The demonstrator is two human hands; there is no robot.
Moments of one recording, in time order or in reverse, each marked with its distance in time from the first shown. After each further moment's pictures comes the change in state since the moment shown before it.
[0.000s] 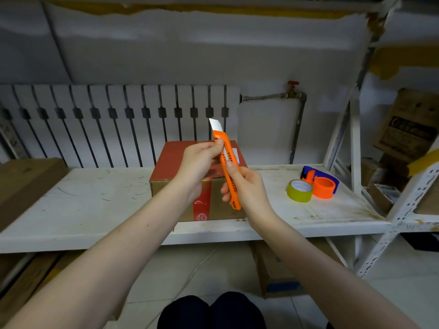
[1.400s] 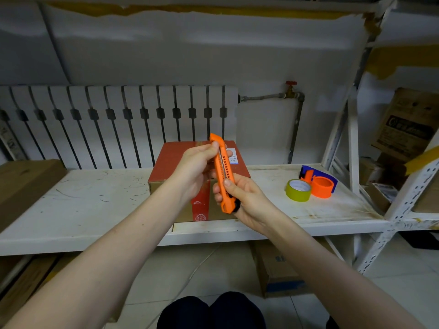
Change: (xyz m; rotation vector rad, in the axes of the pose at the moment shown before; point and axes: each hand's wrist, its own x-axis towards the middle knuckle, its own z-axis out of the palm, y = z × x) left_hand 0.002 -0.002 -0.007 -0.108 -0.069 -0.127; right_hand 0.000 0.014 -0.009 0.382 -0.407 0.119
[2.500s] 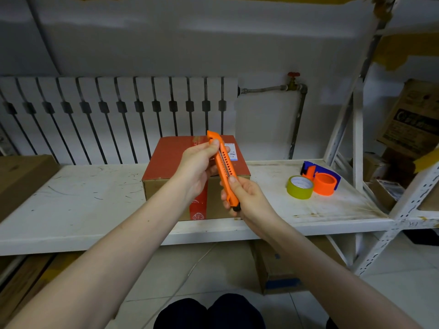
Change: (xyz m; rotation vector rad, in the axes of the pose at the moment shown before) left_hand 0.027 -0.015 0.009 -0.113 0.085 -0.043; right_hand 0.003 0.009 -0.012 -0.275 0.193 0.015
